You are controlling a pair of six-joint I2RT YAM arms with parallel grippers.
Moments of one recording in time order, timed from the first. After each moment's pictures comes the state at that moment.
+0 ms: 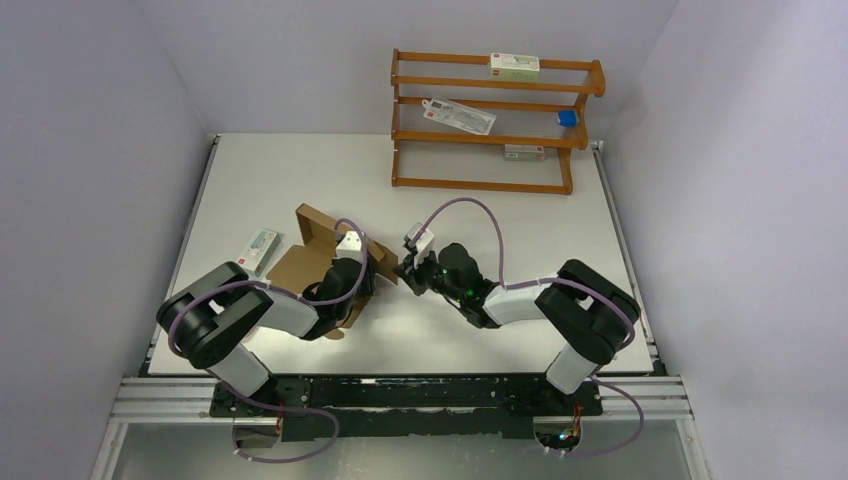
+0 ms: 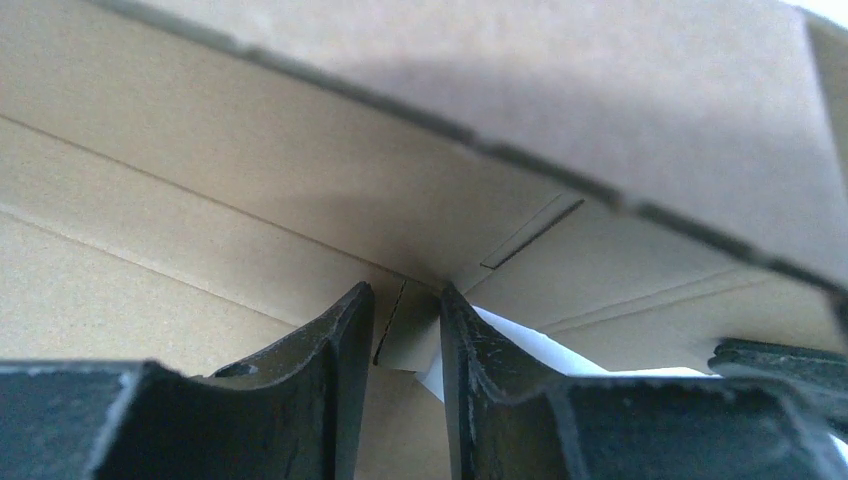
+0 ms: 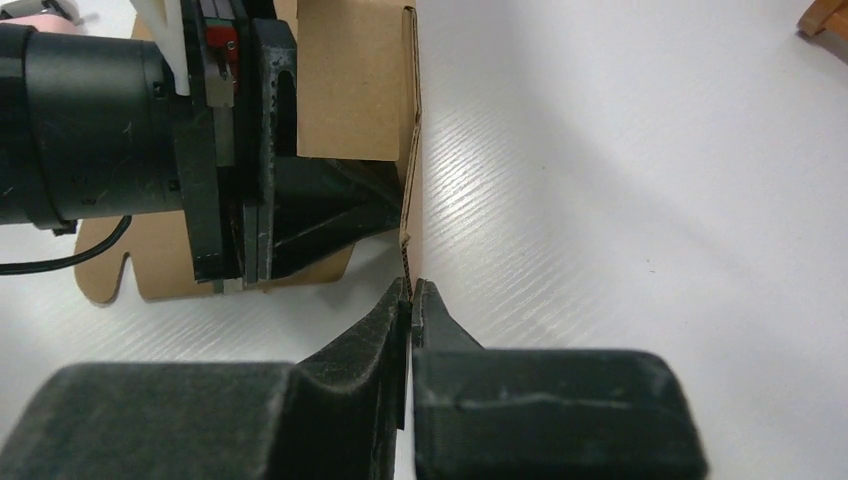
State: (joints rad) left arm -0.77 1.59 0.37 0.74 -0.46 -0.41; right arm 0.85 1.65 0.55 0.82 -0.12 0.02
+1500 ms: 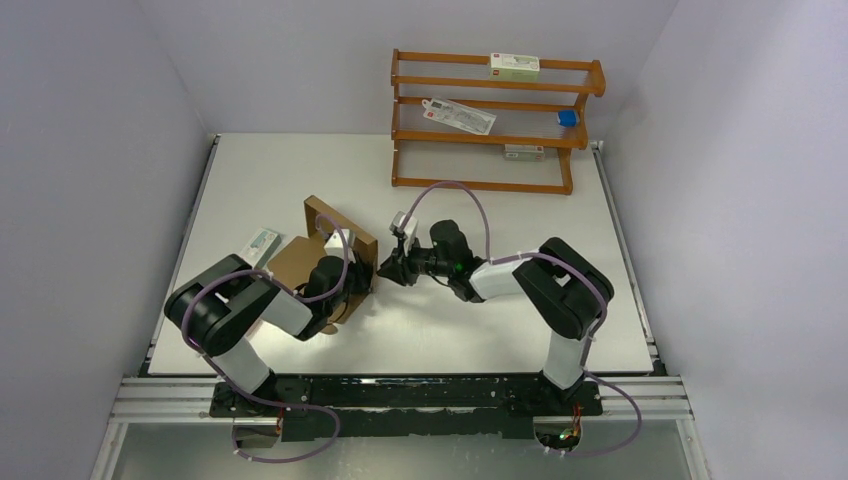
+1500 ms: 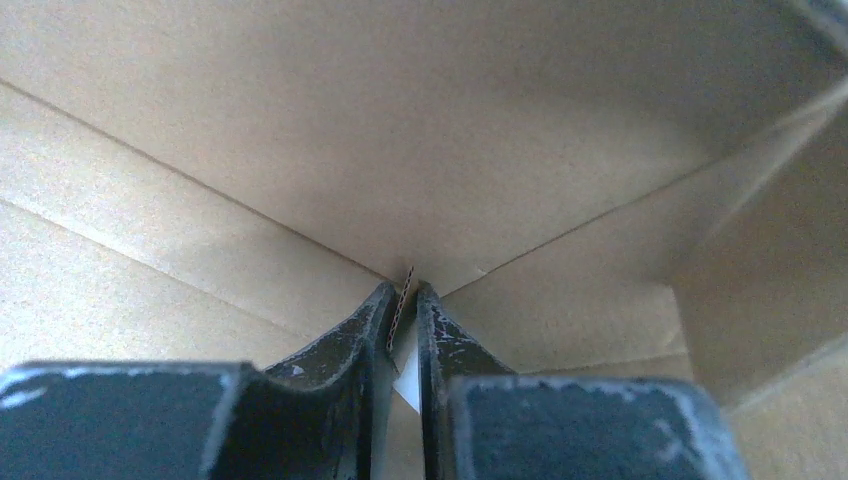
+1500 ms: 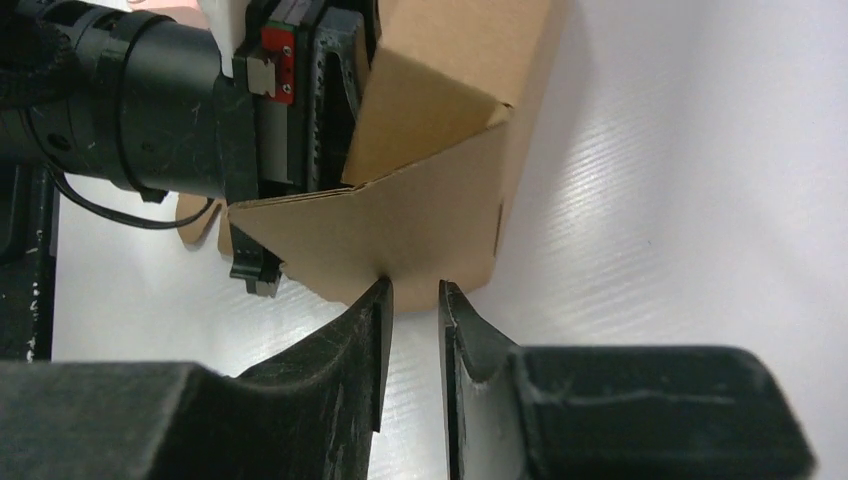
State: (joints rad) left arm -0.66 1.65 0.30 0.95 -0.22 -0.51; right arm 0.74 1.81 0.75 0.74 -0.55 0.01
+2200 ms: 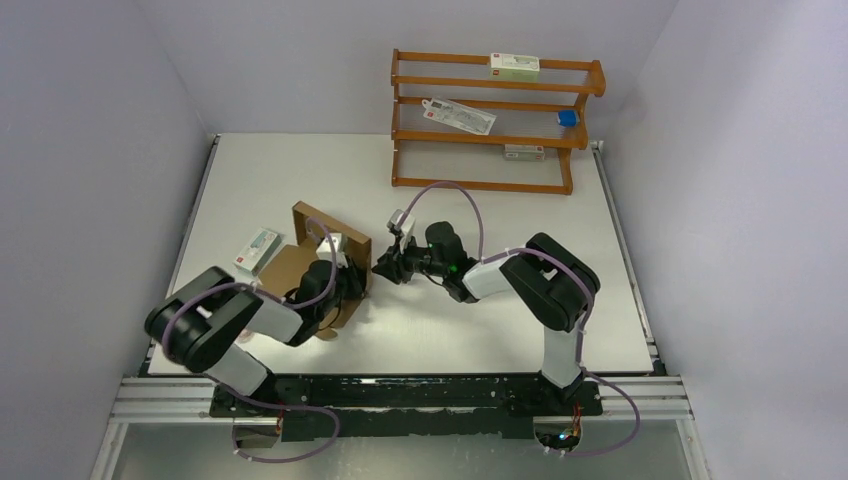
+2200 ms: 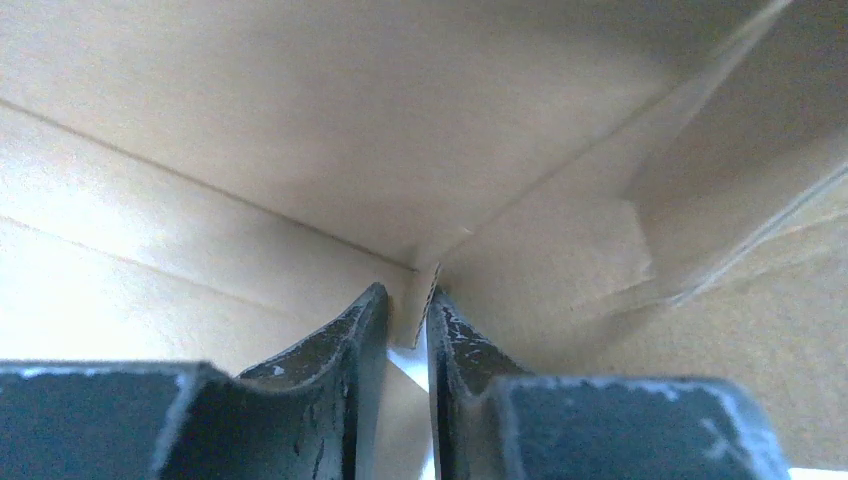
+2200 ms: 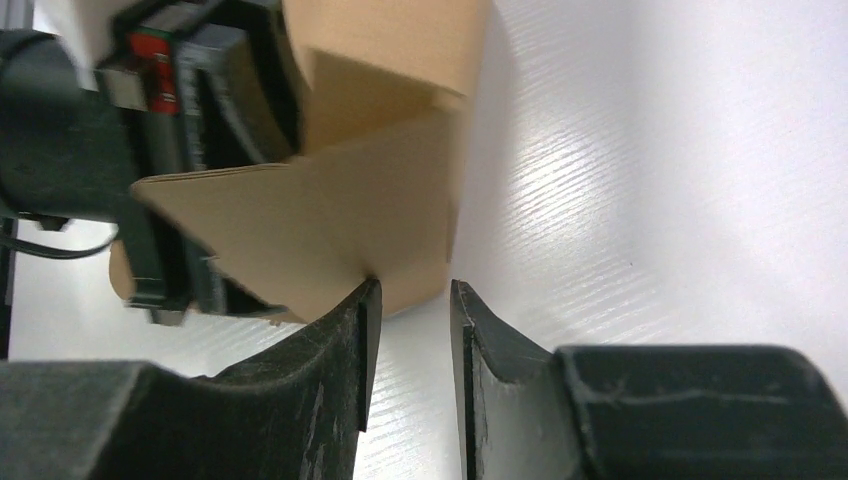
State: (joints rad) left arm -0.64 1.59 0.25 0.94 -0.18 -0.53; right arm 0.76 1.90 0.78 0.84 -0.48 0.06
